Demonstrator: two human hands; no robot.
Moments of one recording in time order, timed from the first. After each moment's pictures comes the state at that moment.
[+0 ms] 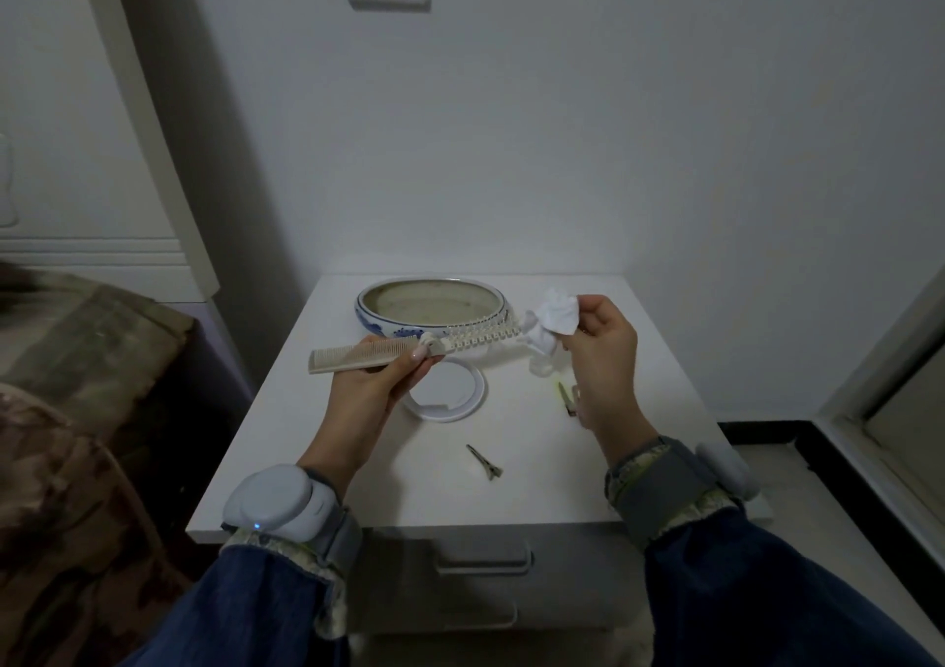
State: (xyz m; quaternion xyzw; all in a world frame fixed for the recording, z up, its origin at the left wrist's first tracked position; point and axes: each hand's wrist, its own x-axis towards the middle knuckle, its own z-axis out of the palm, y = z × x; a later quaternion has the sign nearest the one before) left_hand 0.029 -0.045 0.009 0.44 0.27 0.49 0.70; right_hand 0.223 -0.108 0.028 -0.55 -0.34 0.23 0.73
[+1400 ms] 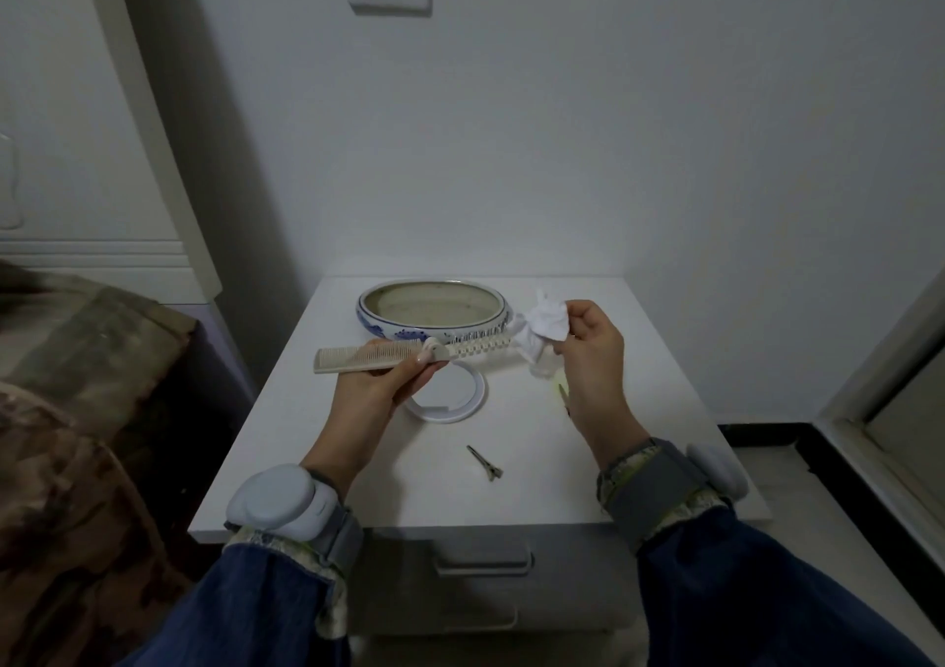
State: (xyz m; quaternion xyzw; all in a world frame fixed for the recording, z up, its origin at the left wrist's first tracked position) left_hand 0.029 -0.049 0.011 0.46 0.29 0.47 0.69; right_hand 0.216 -0.105 0.026 -0.55 -0.34 0.26 0.72
